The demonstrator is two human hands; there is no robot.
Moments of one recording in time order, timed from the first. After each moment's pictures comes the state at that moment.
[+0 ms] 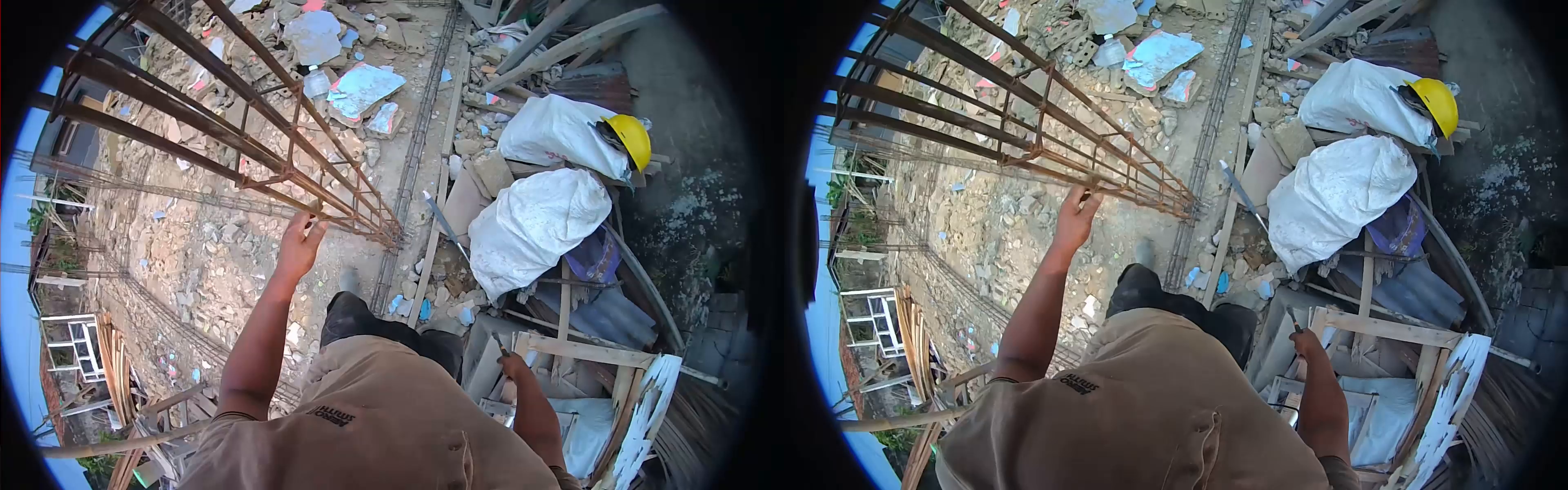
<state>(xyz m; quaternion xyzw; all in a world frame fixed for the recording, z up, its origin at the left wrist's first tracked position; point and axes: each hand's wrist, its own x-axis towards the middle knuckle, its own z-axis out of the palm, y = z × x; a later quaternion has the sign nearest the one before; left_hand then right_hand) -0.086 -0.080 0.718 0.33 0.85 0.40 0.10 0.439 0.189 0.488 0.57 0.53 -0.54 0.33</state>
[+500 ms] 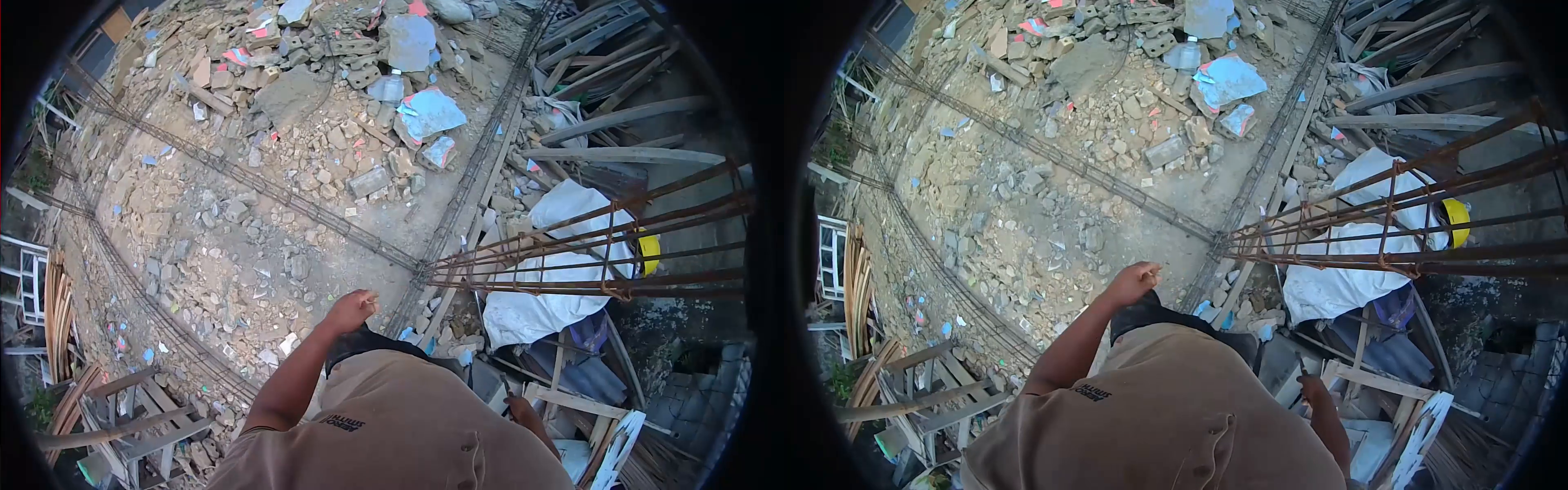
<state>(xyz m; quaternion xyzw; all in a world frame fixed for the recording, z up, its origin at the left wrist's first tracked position) -0.153 -0.299 0.560 0.27 0.80 0.43 0.31 0.326 0.091 0.544 0.61 0.59 -0.42 0.33</state>
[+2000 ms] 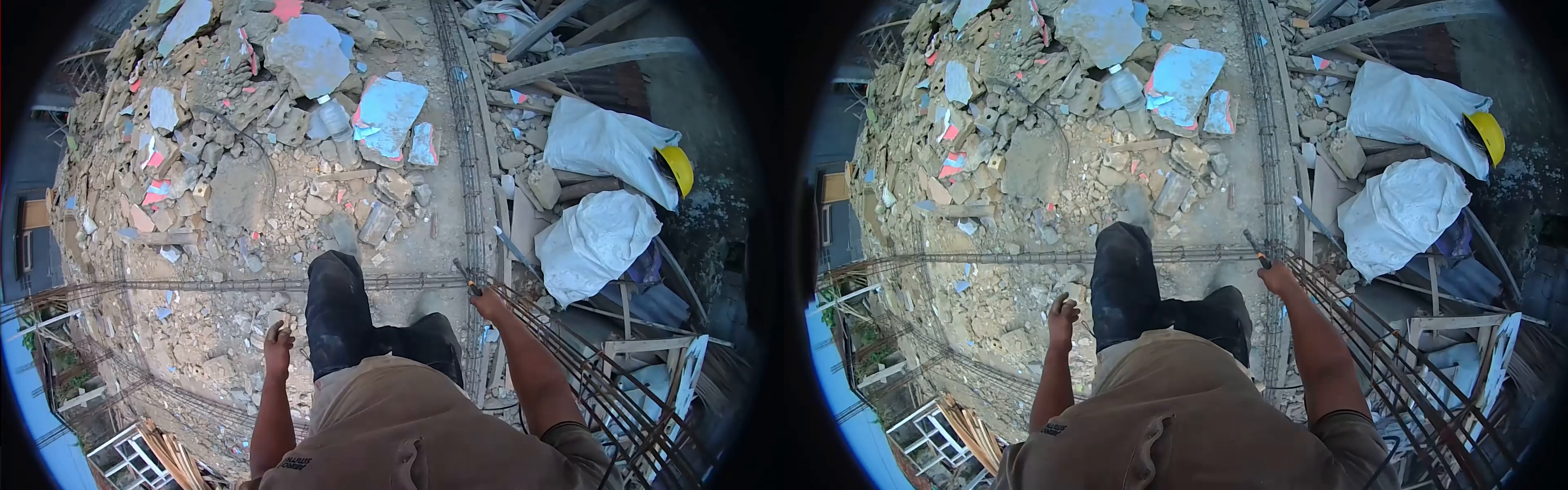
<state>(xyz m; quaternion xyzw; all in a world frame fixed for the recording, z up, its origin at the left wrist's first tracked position) -0.633 -0.372 0.616 -0.06 0.83 0.43 0.34 -0.278 0.053 0.509 0.52 0.67 -0.43 0.30</state>
